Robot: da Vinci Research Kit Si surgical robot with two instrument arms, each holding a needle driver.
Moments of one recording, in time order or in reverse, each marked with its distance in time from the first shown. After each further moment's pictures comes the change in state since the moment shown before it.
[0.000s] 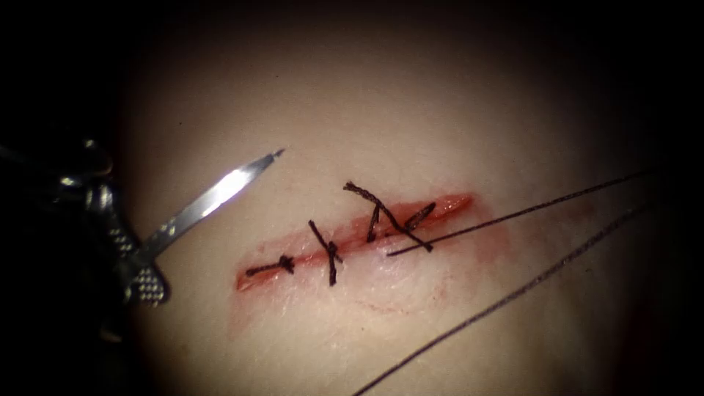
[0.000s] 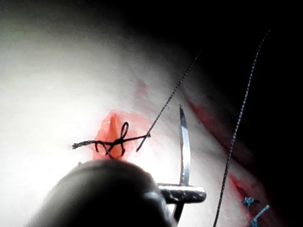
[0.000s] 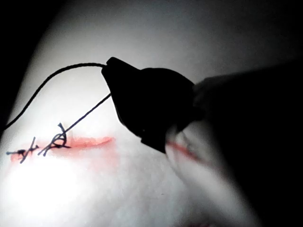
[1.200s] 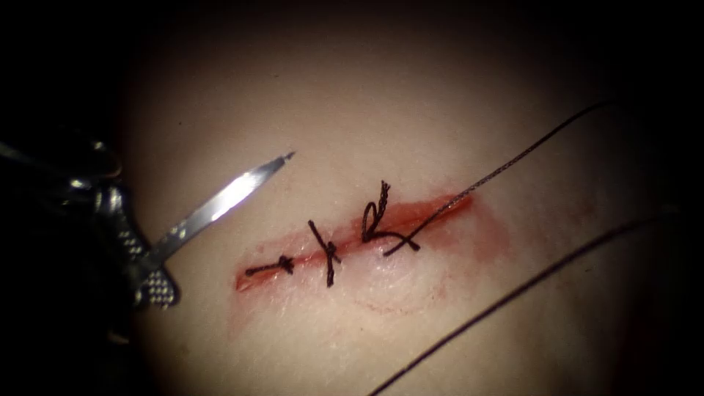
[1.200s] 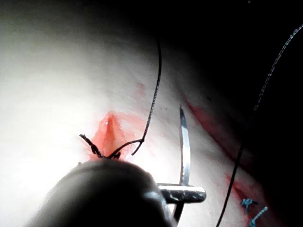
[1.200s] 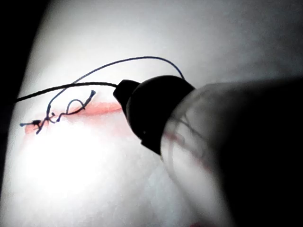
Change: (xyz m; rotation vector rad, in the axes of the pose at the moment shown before) right arm -0.009 -0.012 0.008 0.285 -0.266 0.240; left arm 0.000 0.000 0.000 0.005 0.007 0.000
